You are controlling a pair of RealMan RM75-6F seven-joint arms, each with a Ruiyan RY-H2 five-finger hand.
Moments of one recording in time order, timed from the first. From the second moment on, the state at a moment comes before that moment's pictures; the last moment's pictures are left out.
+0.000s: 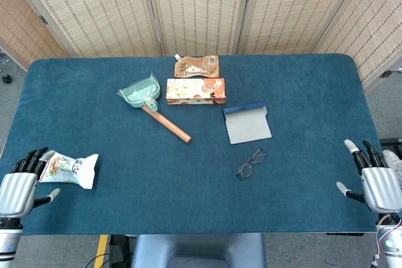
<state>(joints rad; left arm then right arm) -0.14 -1.13 -0.06 -1.67 1.49 1.48 0.20 0.08 -1.11 0.07 -1.60 -1.50 1.48 -0.01</state>
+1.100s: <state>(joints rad) -0.12 -1.13 -0.06 -1.65 1.50 1.51 0.16 0.34 -1.13 0.11 -1.61 -1.58 1.18 -0.16</state>
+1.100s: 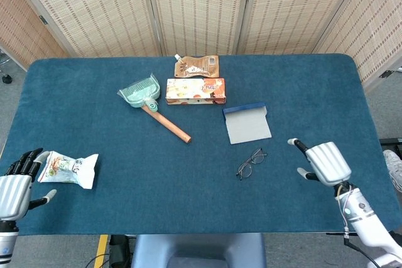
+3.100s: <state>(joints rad) -0.07 -1.14 -0.06 -1.60 1.48 1.53 0.11 0.70 -1.50 0.04 -1.24 -1.47 0.82 -0.18</state>
